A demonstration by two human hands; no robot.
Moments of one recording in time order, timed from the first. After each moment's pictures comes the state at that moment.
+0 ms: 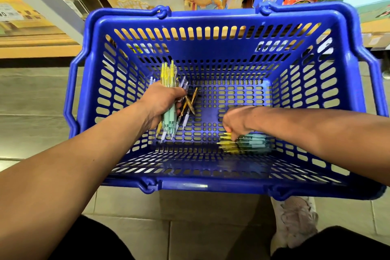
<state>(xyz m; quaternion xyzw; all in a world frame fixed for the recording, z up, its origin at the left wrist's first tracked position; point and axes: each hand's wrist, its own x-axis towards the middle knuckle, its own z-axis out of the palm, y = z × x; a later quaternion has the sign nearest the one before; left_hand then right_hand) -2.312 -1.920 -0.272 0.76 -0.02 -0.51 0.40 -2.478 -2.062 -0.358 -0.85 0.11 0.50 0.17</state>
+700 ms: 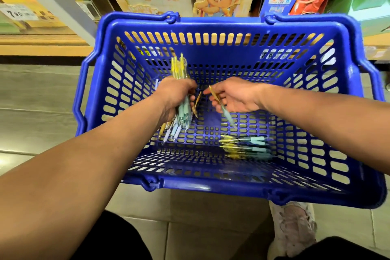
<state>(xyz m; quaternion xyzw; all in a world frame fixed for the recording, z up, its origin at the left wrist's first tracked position) -2.323 -1.947 -0.259 0.75 0.02 -0.48 0.45 -2.432 -2.086 -0.322 -0.43 0.40 0.20 0.79</state>
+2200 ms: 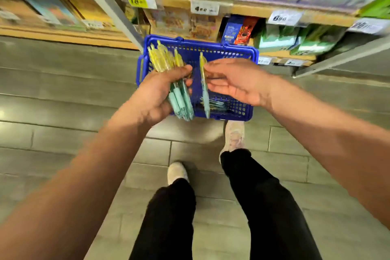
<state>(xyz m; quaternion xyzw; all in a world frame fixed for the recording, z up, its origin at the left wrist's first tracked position) -2.406 -1.853 0.174 0.55 0.10 -0.57 0.60 -2.524 -2.005 0.165 -0.39 0.43 0.08 0.81</state>
